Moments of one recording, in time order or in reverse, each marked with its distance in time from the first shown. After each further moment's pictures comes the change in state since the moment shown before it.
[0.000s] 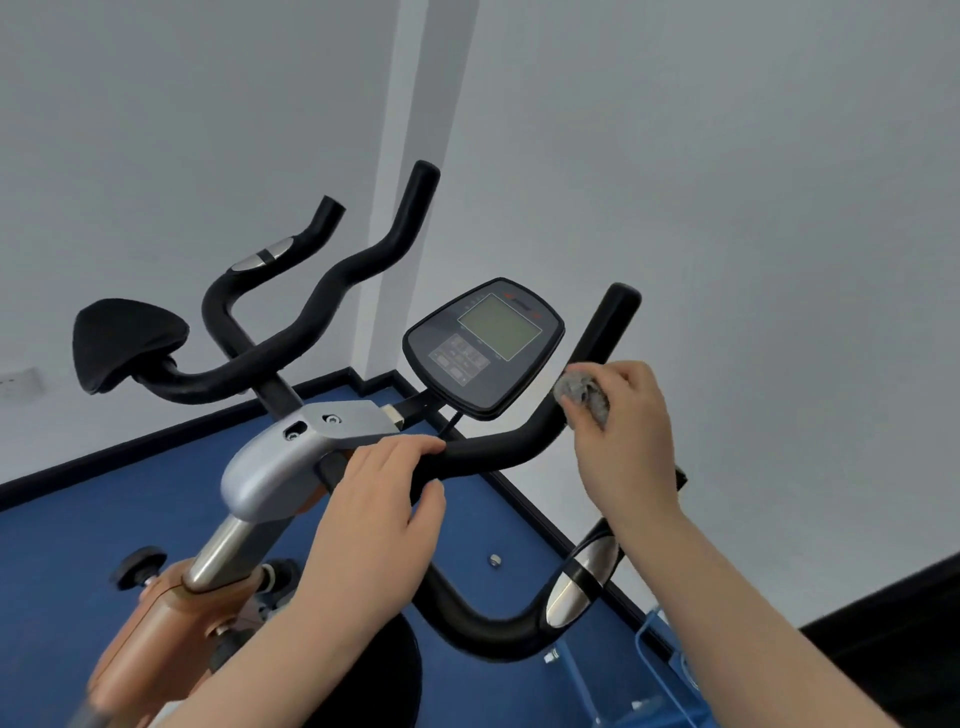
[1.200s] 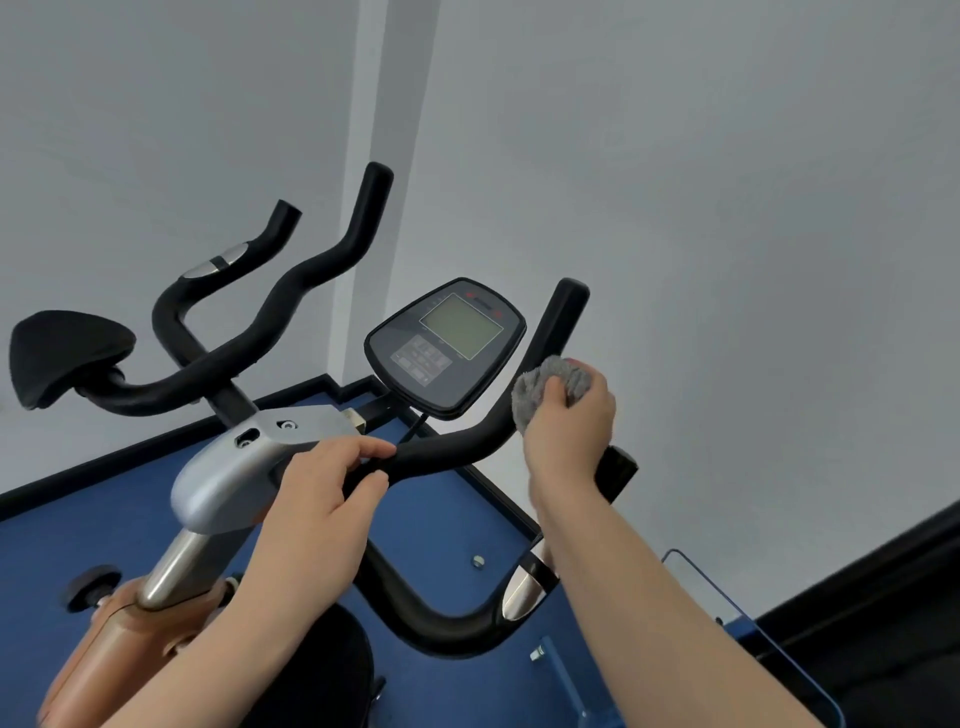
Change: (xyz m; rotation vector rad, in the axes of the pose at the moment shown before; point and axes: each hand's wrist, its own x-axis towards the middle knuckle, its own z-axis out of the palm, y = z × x) left_hand 0.007 -0.009 0.002 -0.200 -0.015 -0.132; right_hand 0.009 -0.013 0.017 0.464 0.318 0.500
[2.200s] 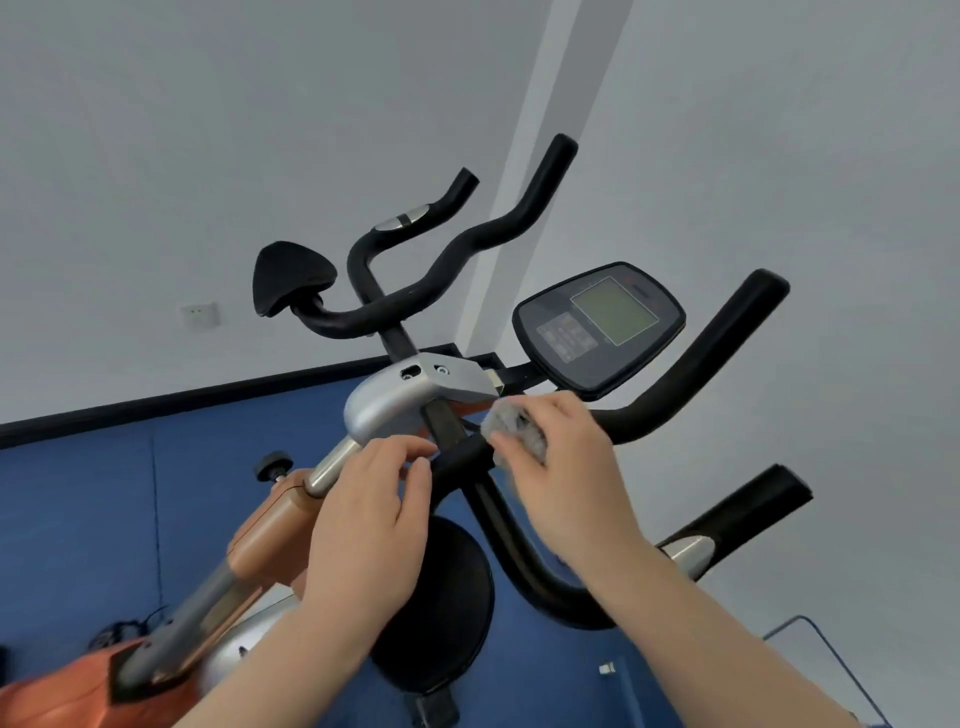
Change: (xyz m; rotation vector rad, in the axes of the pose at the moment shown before) left_hand -0.061 -0.022 -0.024 0.180 0.299 -0.174; right_hand -0.086 0.006 0.010 -0.383 -0.764 -0.682
